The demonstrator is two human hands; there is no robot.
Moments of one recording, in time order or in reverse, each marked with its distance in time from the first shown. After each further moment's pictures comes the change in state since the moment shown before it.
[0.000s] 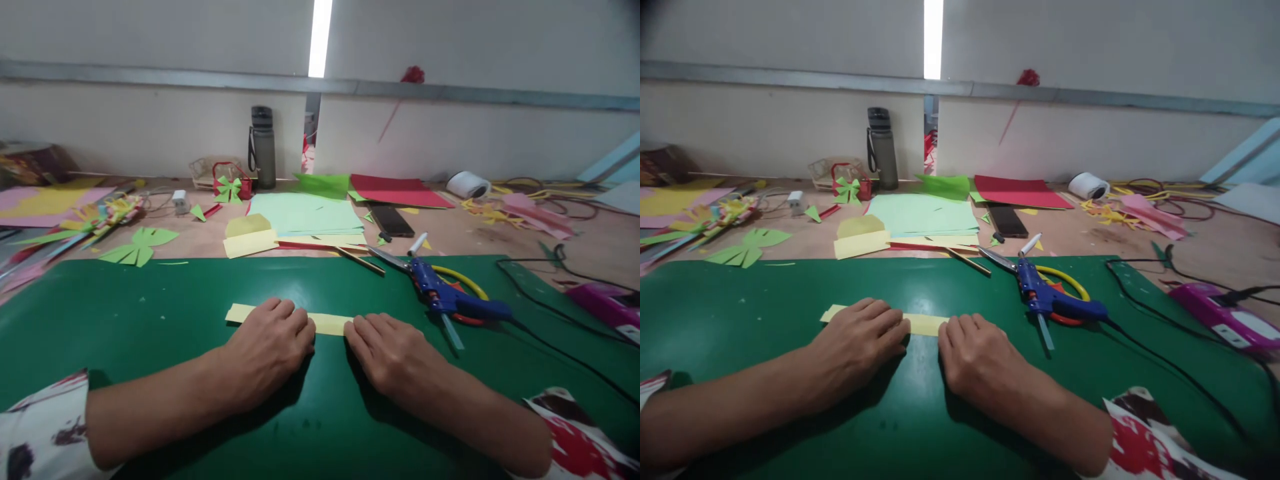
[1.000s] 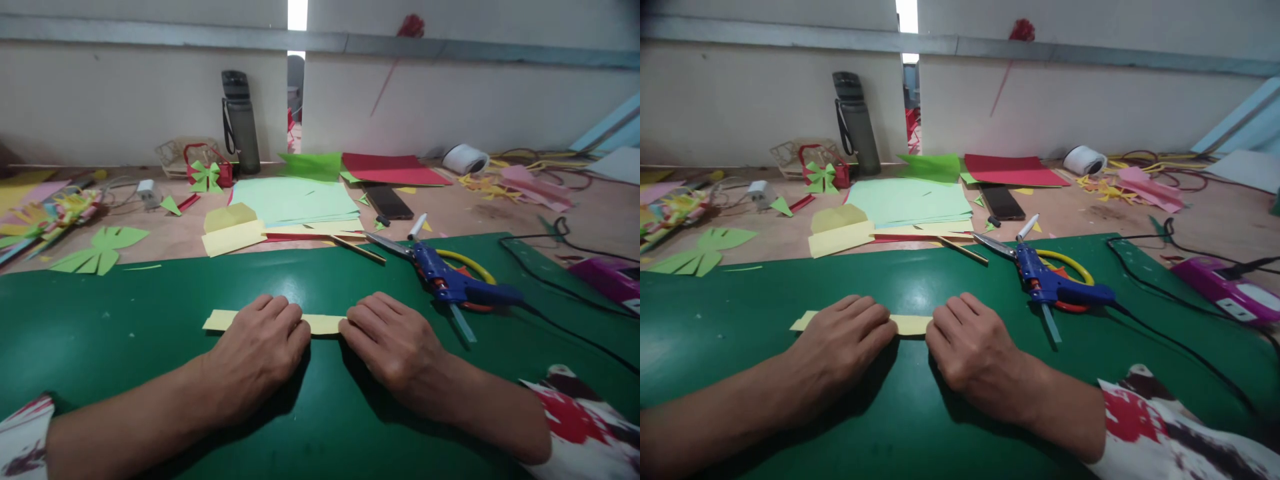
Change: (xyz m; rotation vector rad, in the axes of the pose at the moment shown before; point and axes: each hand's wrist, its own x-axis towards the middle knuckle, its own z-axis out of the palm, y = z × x) left_hand 0.001 -0.014 0.007 -0.073 0.091 0.069; right_hand 0.013 0.006 -0.001 0.305 0.095 0.139
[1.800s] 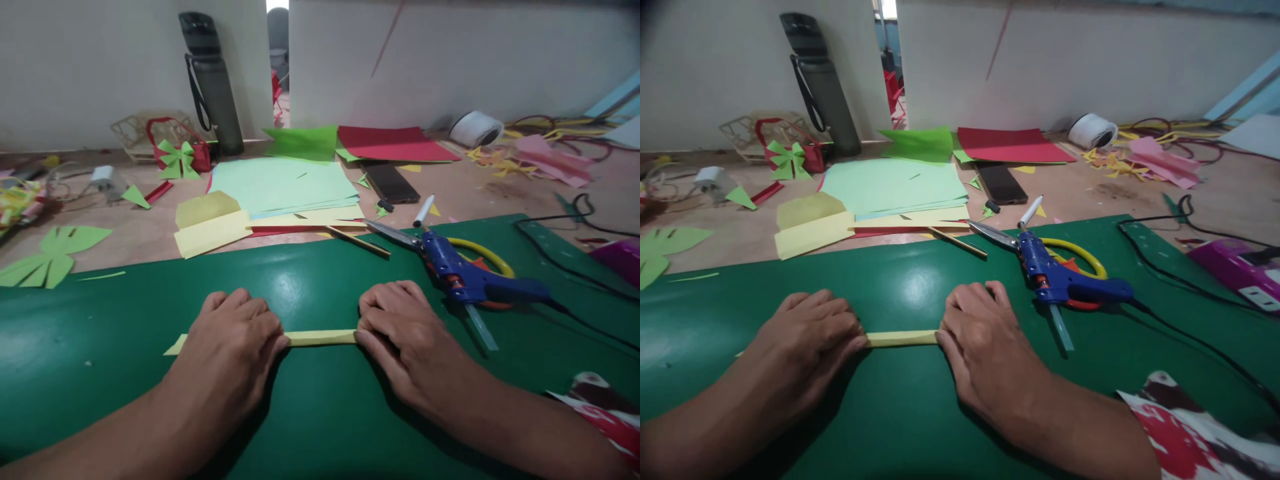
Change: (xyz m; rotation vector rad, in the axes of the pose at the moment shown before) left_hand 0.001 -0.009 0.002 -0.328 0.041 -0.407; right_hand -0.004 0.009 -0.001 0.371 -0.120 0.512
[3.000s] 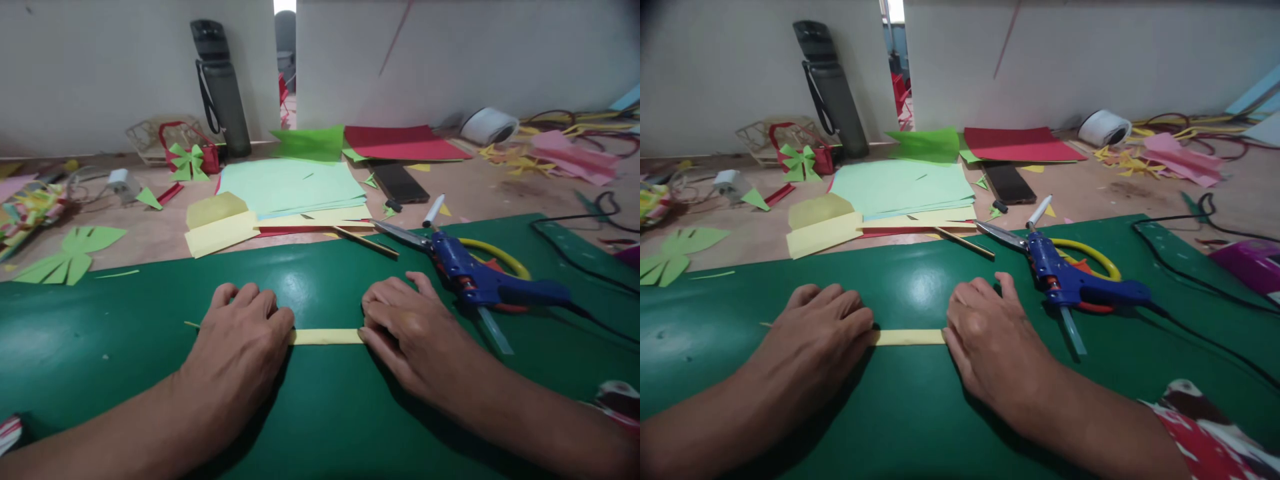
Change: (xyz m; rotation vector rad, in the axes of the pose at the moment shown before) left_hand 0.009 0.005 -0.008 0.352 -0.232 0.005; right_hand 0.012 0.001 -0.003 -0.161 -0.111 -0.009
